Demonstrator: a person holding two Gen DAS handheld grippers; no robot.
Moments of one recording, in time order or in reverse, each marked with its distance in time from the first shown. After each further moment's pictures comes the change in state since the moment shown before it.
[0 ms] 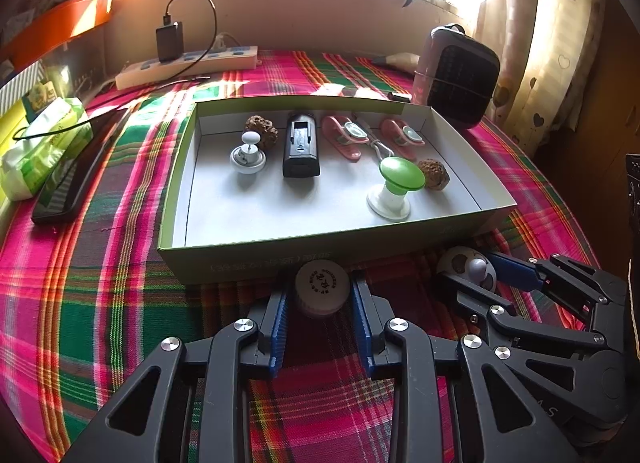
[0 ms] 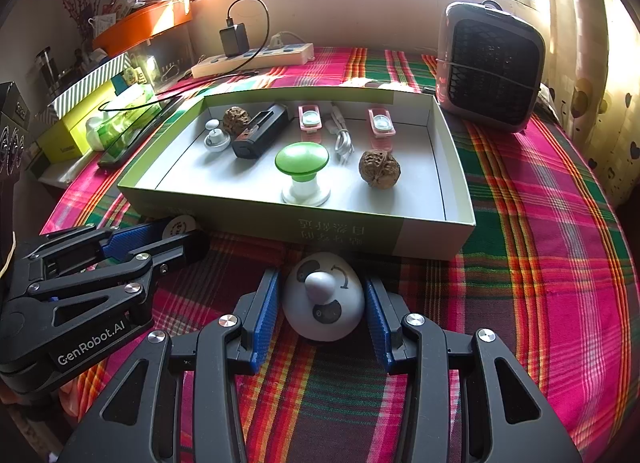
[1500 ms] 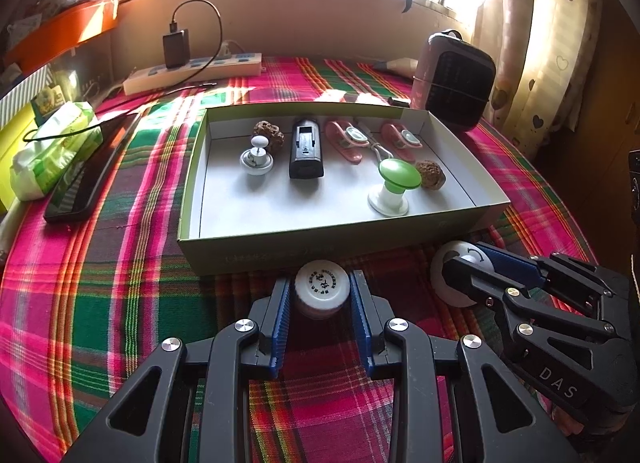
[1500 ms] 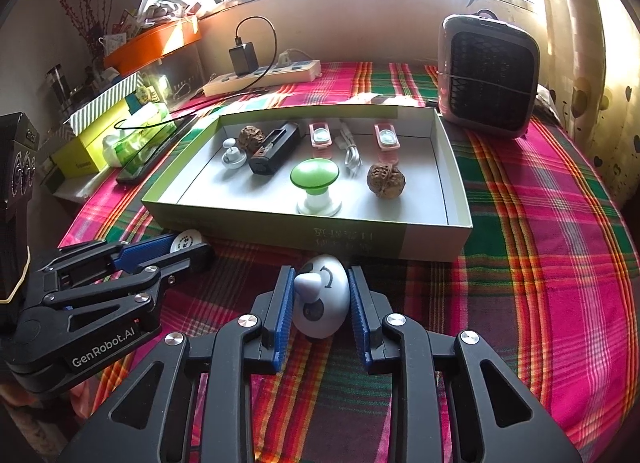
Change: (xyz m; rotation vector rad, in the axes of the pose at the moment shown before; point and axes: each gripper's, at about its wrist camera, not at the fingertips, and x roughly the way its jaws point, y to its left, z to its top) left arm -0.014 0.003 -0.005 0.011 -0.017 0.012; right arm -0.014 0.000 -0.003 0.032 -0.050 0.055
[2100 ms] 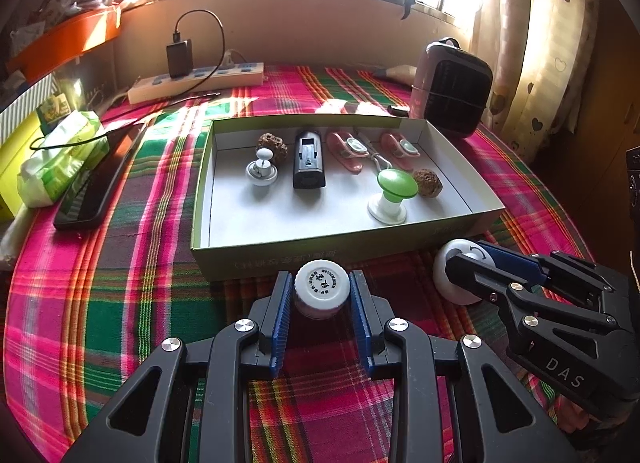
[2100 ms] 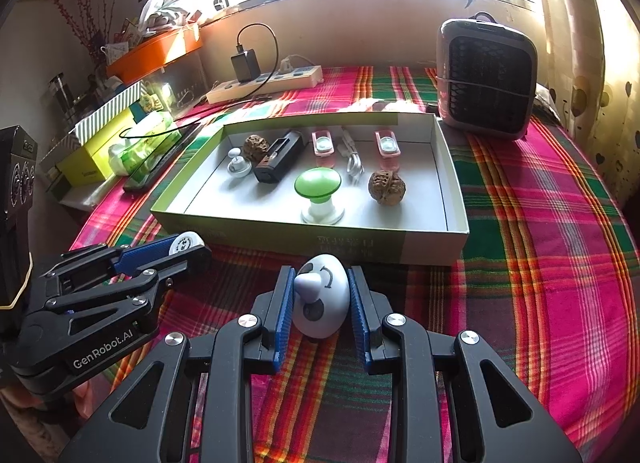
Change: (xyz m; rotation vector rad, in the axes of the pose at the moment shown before) left arm -0.010 -0.001 0.003 0.009 -0.023 0.012; right arm -0.010 0.000 0.006 0.013 -0.018 0.020
